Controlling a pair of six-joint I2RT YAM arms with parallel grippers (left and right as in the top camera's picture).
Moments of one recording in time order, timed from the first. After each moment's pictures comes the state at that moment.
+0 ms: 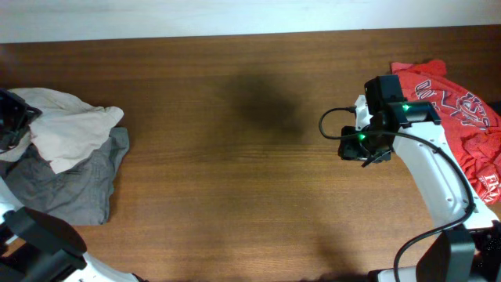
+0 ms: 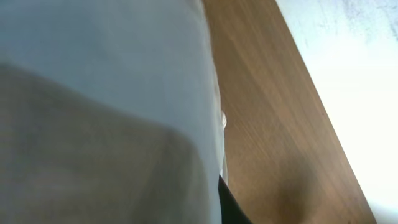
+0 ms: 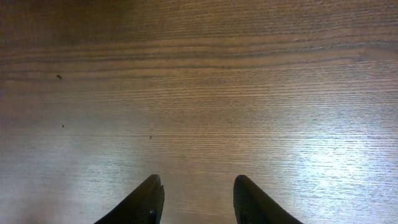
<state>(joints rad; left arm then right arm) 0.67 1.89 1.92 -1.18 0.45 -0.32 0.04 1.58 1.26 -1.09 -0.16 0.15</state>
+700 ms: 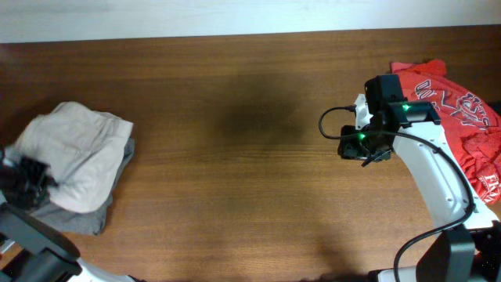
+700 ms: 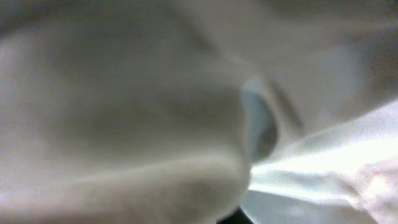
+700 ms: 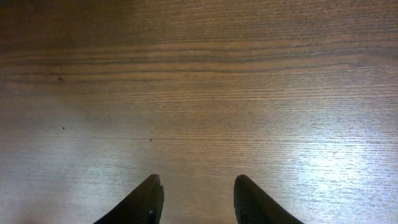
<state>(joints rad) 0.79 1.87 1.49 -1.18 0.18 -0.39 0.04 1.58 1.26 -1.08 -0.16 0.15</state>
